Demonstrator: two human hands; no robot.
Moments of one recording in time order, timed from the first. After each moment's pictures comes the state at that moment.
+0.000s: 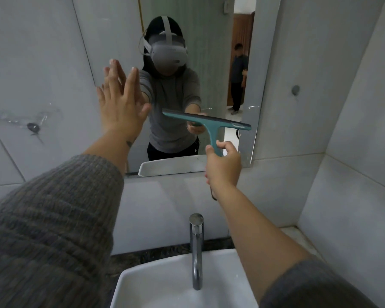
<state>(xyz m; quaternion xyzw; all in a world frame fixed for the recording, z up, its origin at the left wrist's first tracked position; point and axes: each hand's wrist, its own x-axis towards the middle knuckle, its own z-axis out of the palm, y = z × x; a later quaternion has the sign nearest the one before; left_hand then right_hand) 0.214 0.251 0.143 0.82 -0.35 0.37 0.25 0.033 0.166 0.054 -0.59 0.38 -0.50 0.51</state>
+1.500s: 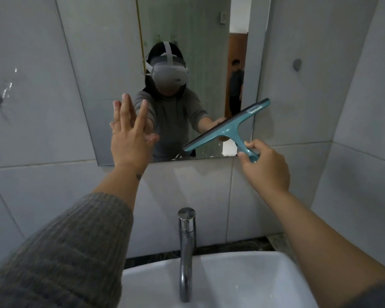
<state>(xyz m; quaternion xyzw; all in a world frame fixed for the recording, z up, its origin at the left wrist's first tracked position) 0.198 0.216 0.005 0.79 -0.39 0.35 0.32 -0.041 0.080 -0.021 -0.78 0.36 -0.47 0.18</state>
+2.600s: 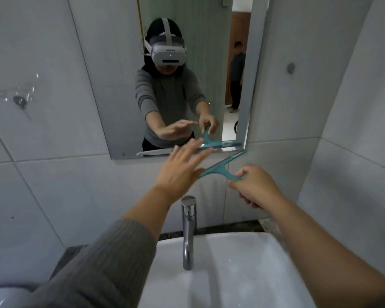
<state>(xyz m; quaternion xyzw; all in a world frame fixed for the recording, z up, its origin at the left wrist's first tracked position) 0.110 0.217 -0.031 0.71 -0.64 0.25 0.18 -0.071 0.120 -0.016 -0.80 0.43 -0.22 0.35</state>
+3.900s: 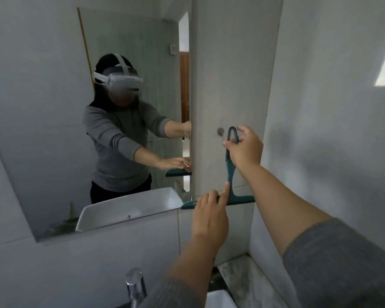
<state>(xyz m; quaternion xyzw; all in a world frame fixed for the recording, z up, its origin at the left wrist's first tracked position) -0.043 0.076 0.025 0.73 -0.63 0.16 0.22 -0.097 -0.009 0.159 -0.66 0.42 -0.54 0.30</state>
